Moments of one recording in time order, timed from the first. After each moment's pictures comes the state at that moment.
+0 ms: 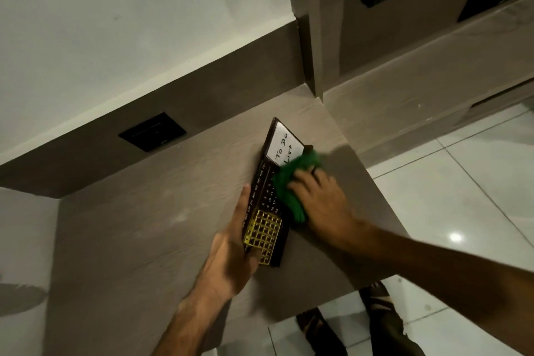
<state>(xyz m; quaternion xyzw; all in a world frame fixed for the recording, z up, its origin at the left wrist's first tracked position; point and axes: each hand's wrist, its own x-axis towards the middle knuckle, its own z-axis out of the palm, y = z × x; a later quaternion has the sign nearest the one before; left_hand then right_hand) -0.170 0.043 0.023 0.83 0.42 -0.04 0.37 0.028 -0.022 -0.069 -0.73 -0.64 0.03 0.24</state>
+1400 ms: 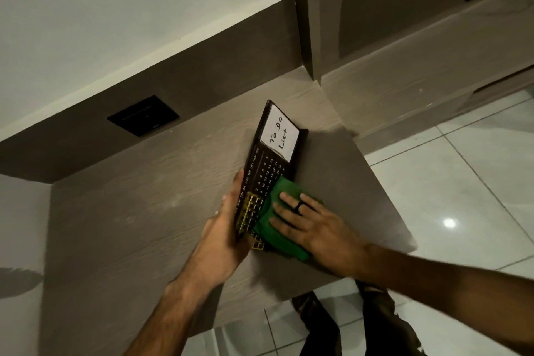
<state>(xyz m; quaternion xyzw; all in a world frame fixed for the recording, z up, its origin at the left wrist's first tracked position) -0.172 0.046 0.029 0.80 0.40 -0.01 0.44 0.002 -0.074 -0.079 -0.59 -0.79 0.07 0.15</state>
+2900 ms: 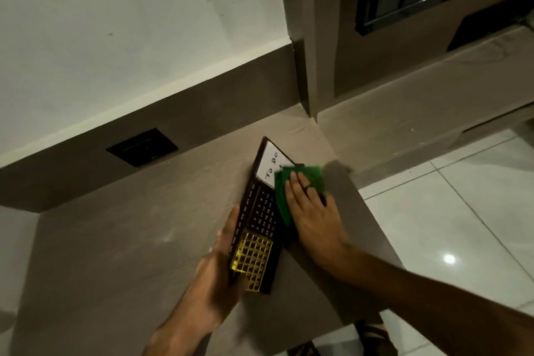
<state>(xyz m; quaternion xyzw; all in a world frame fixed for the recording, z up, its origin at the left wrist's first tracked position) -0.166 0.047 0.025 0.81 0.44 -0.05 0.38 0.034 -0.013 -0.073 -0.80 -0.59 0.10 0.08</state>
